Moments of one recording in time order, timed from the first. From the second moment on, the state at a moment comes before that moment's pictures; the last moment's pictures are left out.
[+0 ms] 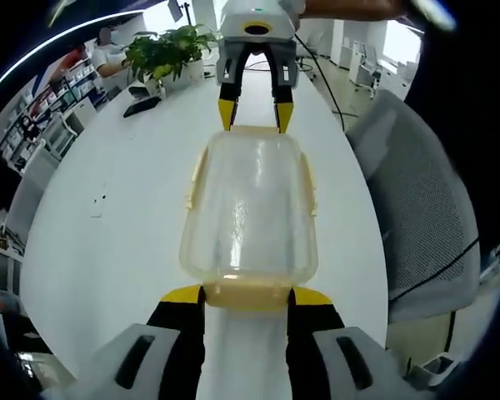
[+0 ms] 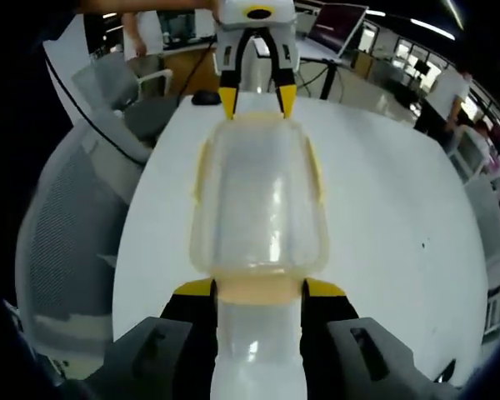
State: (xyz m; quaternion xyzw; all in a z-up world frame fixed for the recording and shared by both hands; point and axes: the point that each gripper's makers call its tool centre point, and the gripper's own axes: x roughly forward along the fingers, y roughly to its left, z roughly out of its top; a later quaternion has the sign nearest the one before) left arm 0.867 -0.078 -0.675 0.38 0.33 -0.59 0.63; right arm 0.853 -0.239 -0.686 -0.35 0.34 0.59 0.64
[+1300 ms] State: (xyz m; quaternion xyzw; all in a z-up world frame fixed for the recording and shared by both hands) left arm 0.880 -0.166 -0.699 0.37 0.32 -0.62 0.62; right arm 0.856 -0.326 -0.704 -0.36 0.37 0.56 0.65
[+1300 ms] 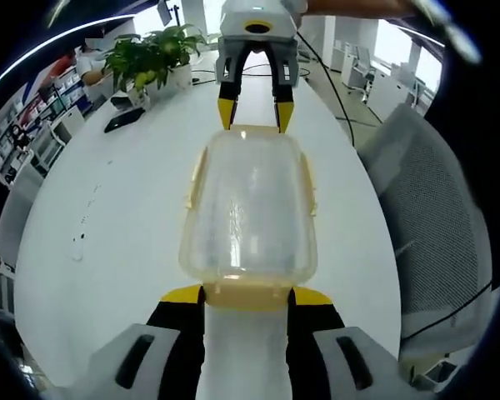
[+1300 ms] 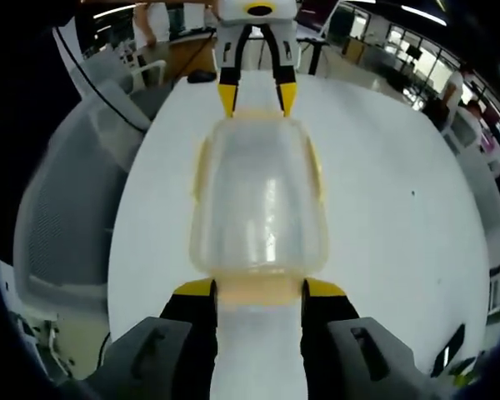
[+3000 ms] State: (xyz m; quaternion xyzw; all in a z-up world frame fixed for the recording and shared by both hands) left arm 0.880 -0.193 -0.730 0.35 0.33 -0.63 0.61; right arm 0.858 -0.356 -0.733 -0.35 0.41 0.57 0.62
